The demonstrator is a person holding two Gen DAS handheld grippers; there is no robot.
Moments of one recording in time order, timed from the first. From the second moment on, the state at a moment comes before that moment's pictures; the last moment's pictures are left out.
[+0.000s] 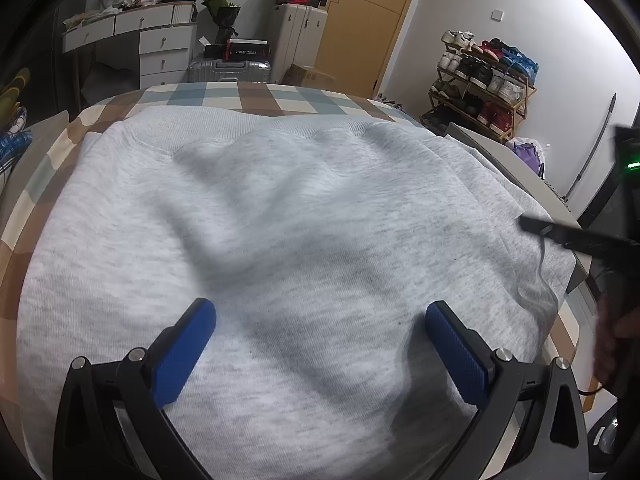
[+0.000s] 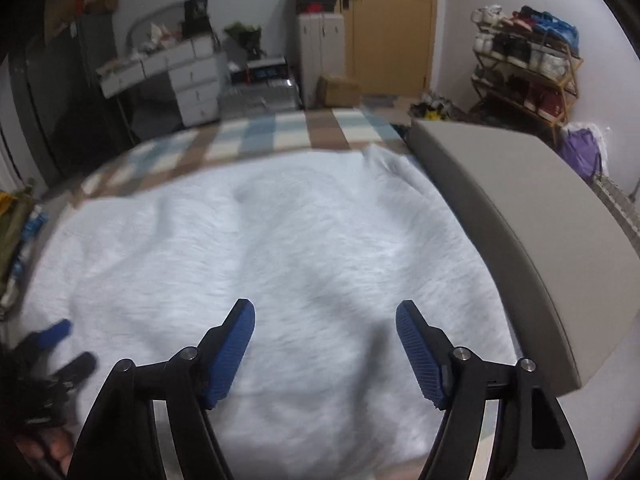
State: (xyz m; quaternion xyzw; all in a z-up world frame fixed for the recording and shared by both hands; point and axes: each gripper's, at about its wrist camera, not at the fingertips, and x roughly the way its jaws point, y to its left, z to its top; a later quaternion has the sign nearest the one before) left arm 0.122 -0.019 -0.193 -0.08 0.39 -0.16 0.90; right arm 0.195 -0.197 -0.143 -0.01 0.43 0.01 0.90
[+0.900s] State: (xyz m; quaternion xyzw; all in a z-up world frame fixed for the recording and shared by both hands) left arm 0.124 -0.020 -0.198 -0.08 0.39 -0.15 0.90; right arm 0.341 -0.161 -0.128 -0.05 0.46 0.06 0.88
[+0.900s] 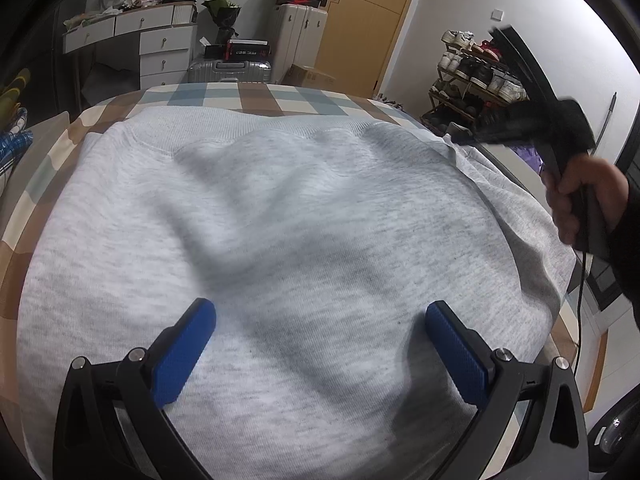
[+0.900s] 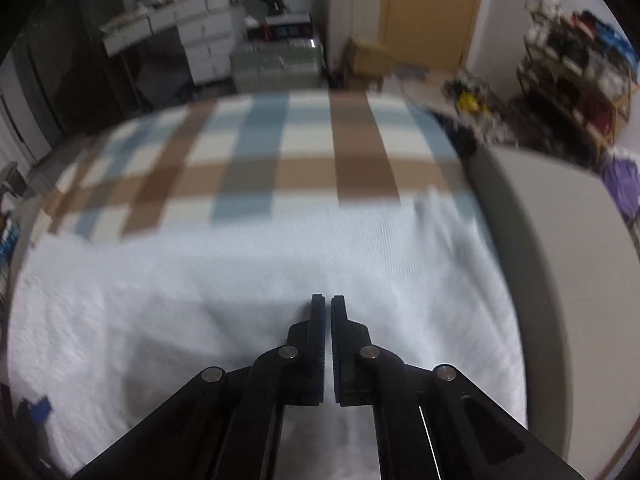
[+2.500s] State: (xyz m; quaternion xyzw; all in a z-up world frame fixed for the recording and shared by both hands) left arm 0.120 -0.074 -0.153 0.01 0.46 -0.13 0.88; right arm 0.053 -0.241 -0.142 0.17 0.06 0.16 0.97
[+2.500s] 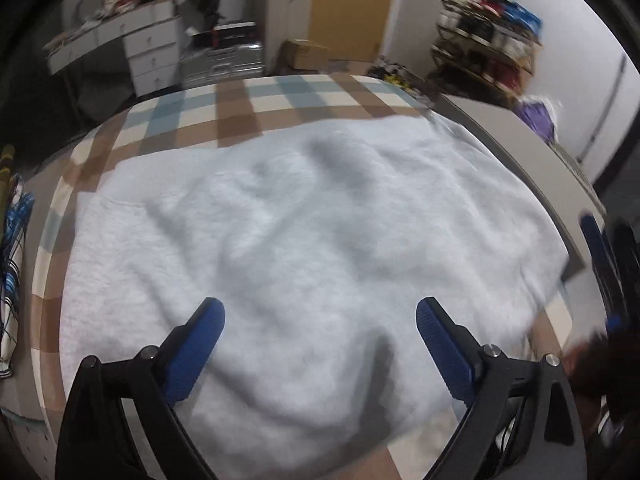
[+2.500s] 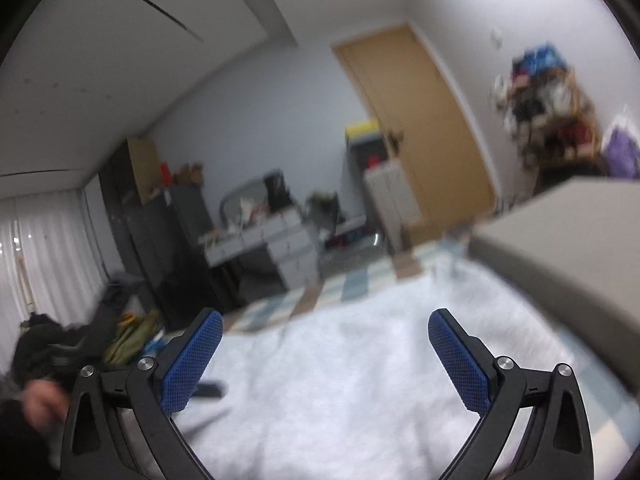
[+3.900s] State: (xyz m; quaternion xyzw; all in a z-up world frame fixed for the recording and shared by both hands) left arm 0.106 0.049 -0.208 -0.07 0.48 -0.01 0.88; right arm 0.056 -0.252 -0.152 0.19 0.07 0.19 0.96
